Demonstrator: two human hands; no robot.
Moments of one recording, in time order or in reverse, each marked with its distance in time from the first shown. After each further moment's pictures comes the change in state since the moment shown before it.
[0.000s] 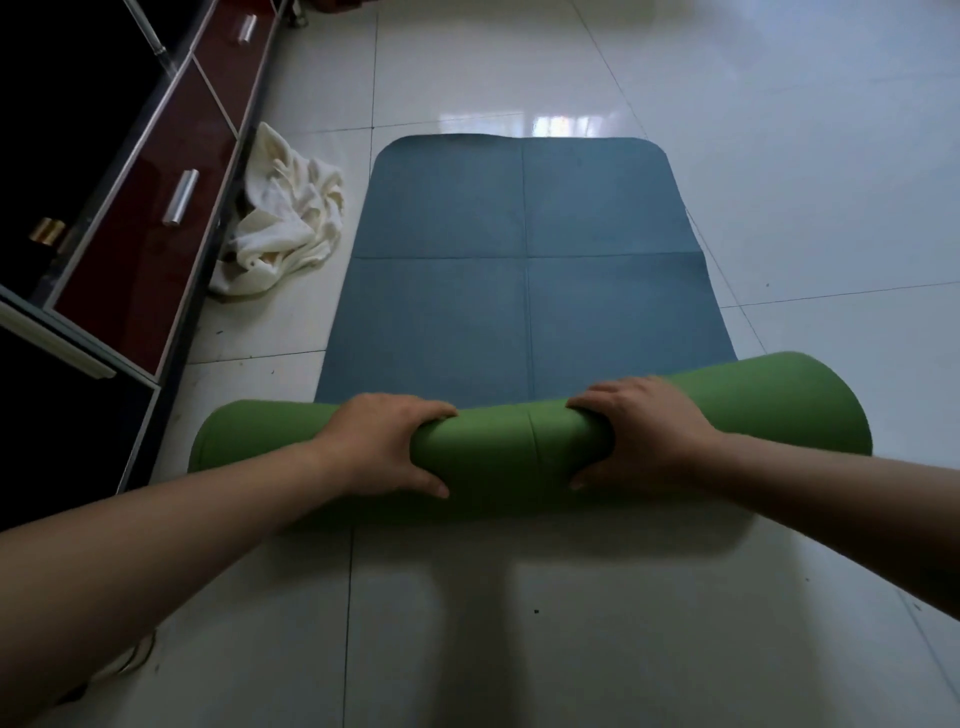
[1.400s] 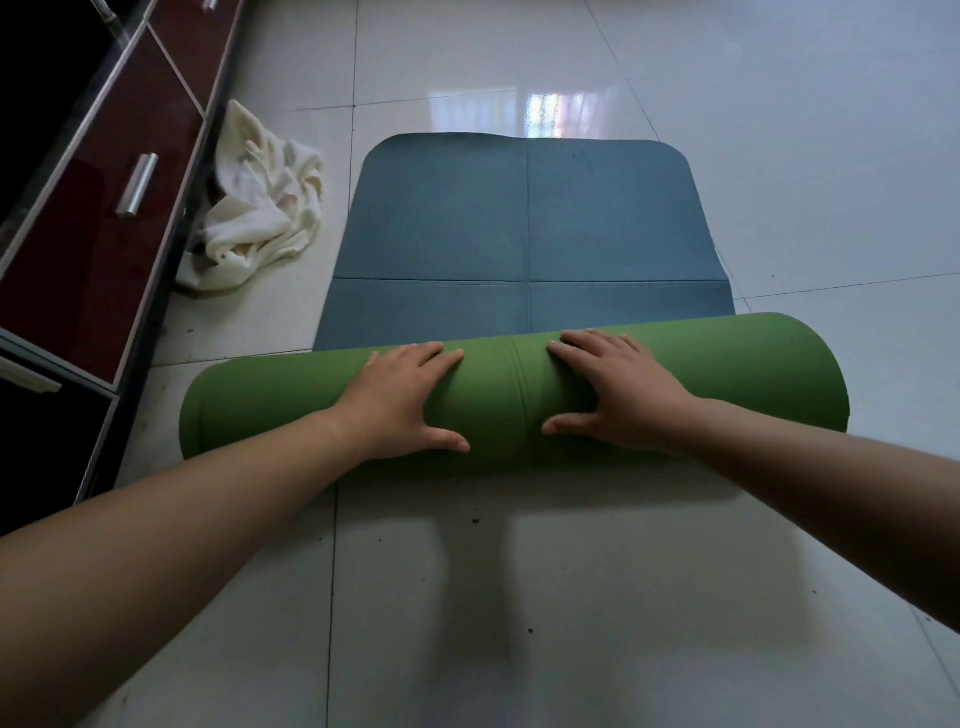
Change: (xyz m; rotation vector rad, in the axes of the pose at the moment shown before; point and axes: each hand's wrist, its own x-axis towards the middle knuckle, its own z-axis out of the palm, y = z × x) left_hand 0.063 -0.006 0.005 -0.017 0.089 -0.008; right_hand 0.049 0.024 0.010 0.072 0.058 0.038
